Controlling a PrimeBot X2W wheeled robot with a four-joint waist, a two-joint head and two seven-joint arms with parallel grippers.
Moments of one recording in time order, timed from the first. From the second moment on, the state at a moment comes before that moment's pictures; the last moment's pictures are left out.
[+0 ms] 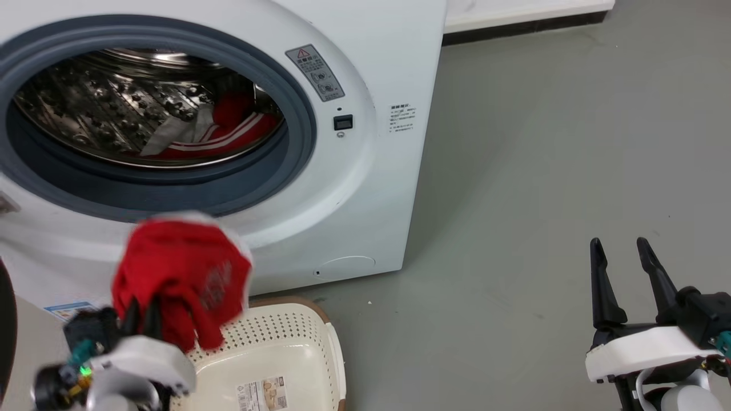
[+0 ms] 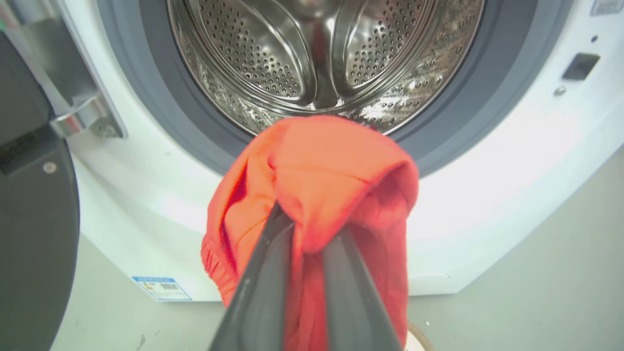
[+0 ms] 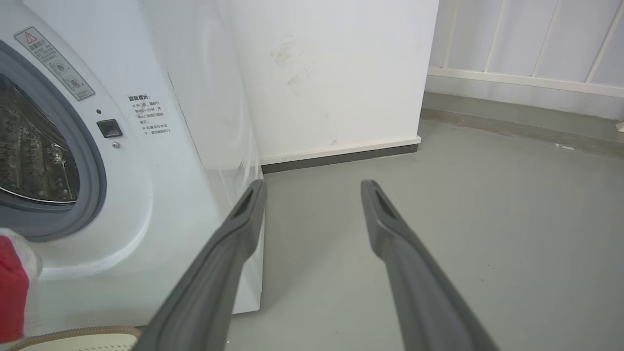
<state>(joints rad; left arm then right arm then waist) -0.19 0.33 -0.09 0.40 -0.42 0.06 -0.26 -0.07 -0.05 -0.08 0.10 0.13 0.13 -0.19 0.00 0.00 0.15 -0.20</state>
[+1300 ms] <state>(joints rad) -0.59 0.30 -0.18 1.16 -0.45 -0.06 -0.22 -0.32 -0.05 0.03 0.07 0.23 0.13 -0.25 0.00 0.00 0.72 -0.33</state>
